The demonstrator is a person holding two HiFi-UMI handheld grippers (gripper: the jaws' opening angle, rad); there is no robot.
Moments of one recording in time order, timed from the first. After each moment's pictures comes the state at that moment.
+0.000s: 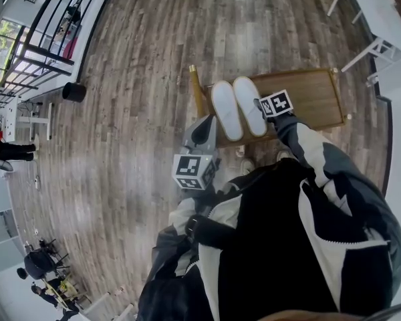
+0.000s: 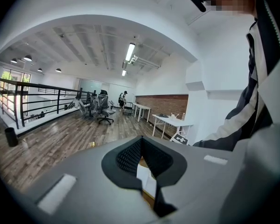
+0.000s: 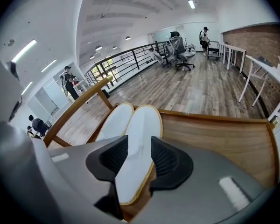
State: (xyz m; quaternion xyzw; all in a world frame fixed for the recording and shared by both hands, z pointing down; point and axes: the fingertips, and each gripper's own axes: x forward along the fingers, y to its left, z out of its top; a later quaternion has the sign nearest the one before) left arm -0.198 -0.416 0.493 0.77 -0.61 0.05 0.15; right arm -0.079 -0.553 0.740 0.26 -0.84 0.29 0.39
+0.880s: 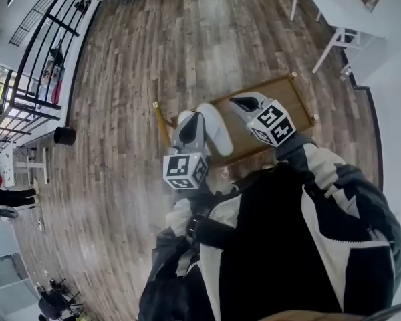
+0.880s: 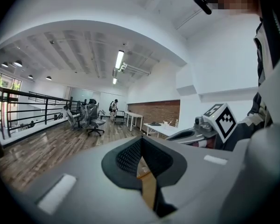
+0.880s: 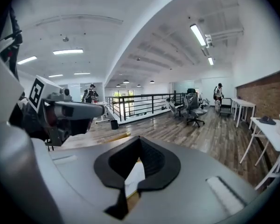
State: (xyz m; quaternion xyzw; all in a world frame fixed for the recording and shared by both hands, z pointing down) left arm -0.102 -0.504 0.438 0.81 -0.59 0.02 0.09; right arm -0.025 -0.553 0.490 0.23 -0.95 0.07 0.18
